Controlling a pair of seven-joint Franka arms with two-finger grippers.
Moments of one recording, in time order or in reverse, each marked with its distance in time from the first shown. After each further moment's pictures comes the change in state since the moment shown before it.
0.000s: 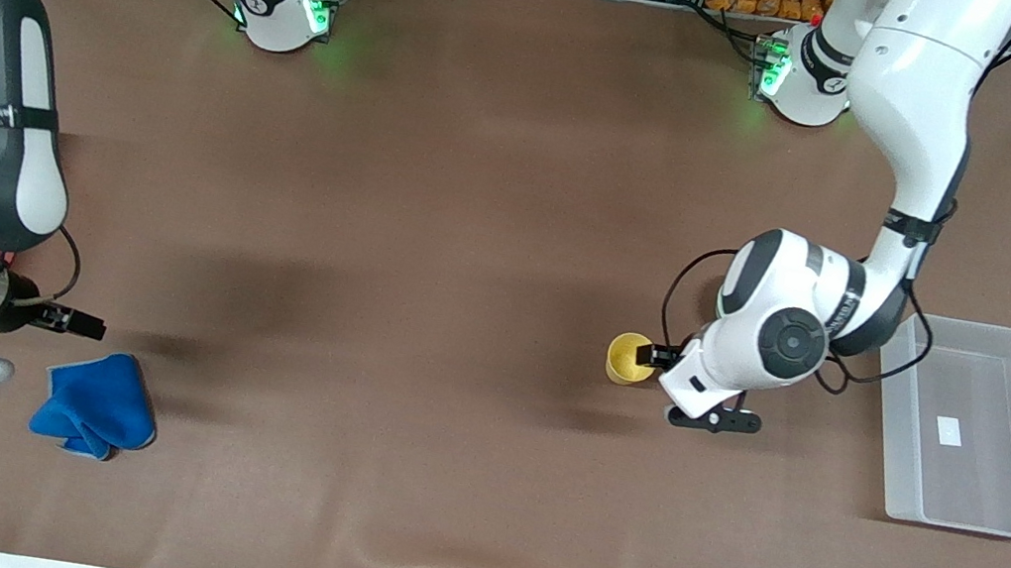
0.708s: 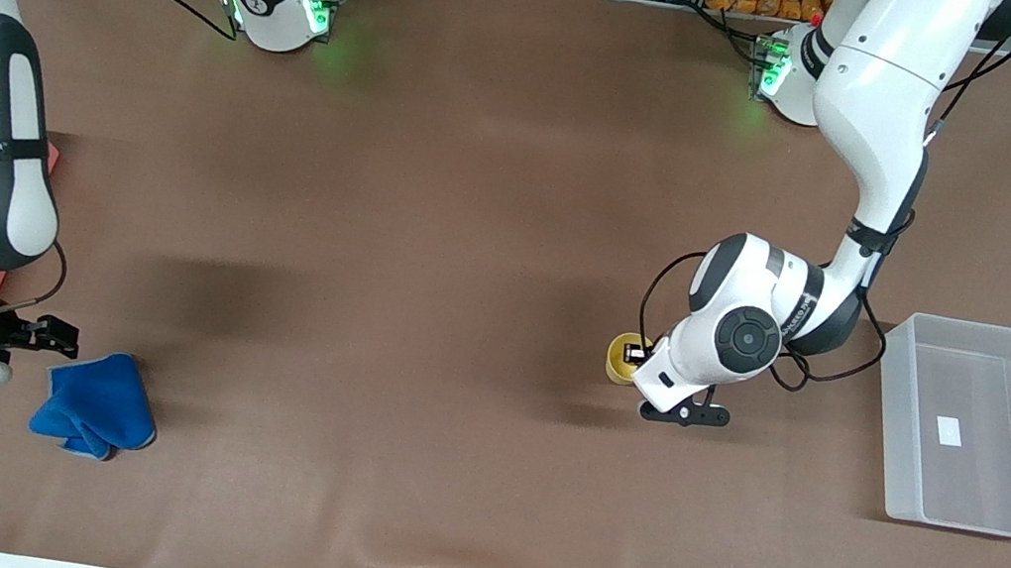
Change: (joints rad) left arm -0.027 0.054 0.006 0.005 0.000 0.052 -0.029; right arm -0.059 0.077 0.001 0.001 0.000 0.245 -0.481
